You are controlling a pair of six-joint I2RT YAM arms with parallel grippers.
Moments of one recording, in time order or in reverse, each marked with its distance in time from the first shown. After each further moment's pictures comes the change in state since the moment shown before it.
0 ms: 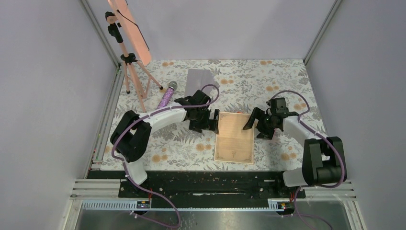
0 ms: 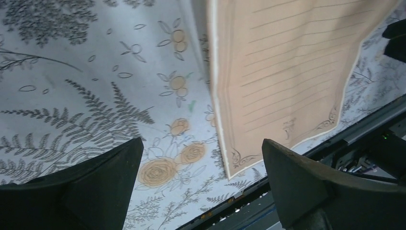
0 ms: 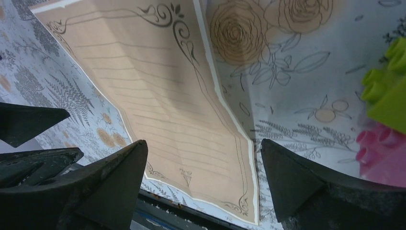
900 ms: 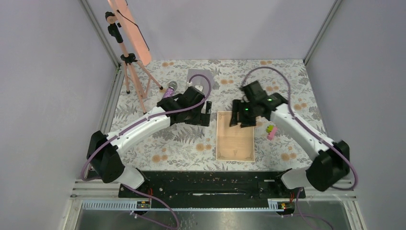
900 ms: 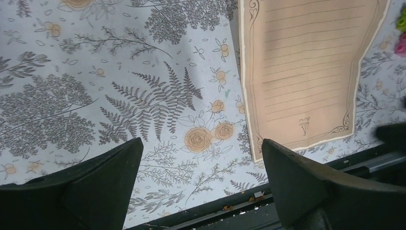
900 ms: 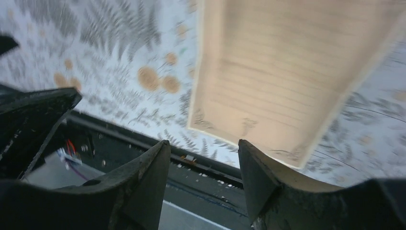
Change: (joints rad) left arm -0.069 -0.332 0.032 -0.222 -0.408 -0.011; right arm 0.506 0.058 0.518 -0.423 0.196 -0.031
